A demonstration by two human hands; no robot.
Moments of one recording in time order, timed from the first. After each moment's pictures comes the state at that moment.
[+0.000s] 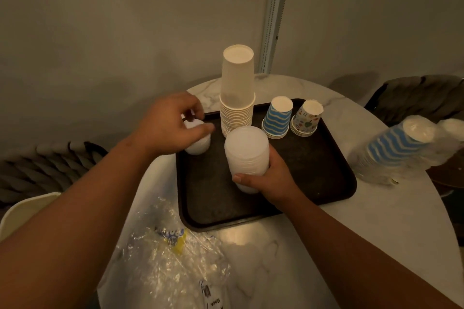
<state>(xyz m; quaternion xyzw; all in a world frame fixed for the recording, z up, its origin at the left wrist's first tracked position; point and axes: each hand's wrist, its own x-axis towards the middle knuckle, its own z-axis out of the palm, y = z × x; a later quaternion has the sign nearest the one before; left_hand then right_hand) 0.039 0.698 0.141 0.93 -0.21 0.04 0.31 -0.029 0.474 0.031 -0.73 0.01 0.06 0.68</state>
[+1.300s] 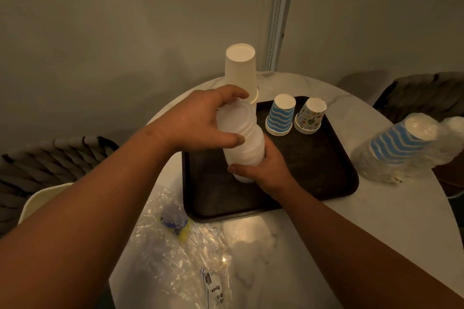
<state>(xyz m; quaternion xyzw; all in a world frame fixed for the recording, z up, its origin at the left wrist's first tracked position) 0.012 0.651 0.189 0.92 -0.22 -0.09 0.30 -0.025 0.483 0.041 -0.72 -0.01 0.04 0.70</state>
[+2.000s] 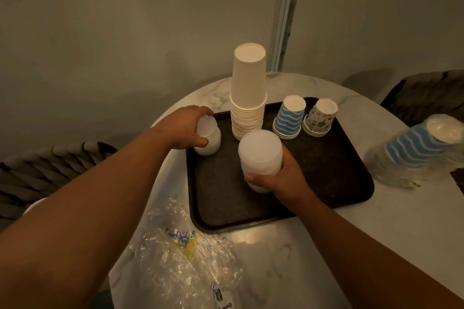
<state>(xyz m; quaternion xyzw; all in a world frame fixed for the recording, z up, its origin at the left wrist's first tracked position) 0.091 0.711 0.092 0.97 -0.14 -0.15 0.12 -0.023 0.473 0.019 -0.73 0.02 0.06 0.68</state>
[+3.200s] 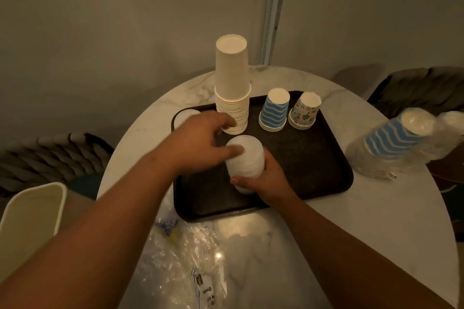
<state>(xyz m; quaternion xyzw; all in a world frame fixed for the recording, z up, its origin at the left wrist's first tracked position) 0.003 0.640 0.138 0.95 -0.19 -0.10 0.24 -0.037 0.467 -0.006 -0.73 0.04 0.09 0.68</state>
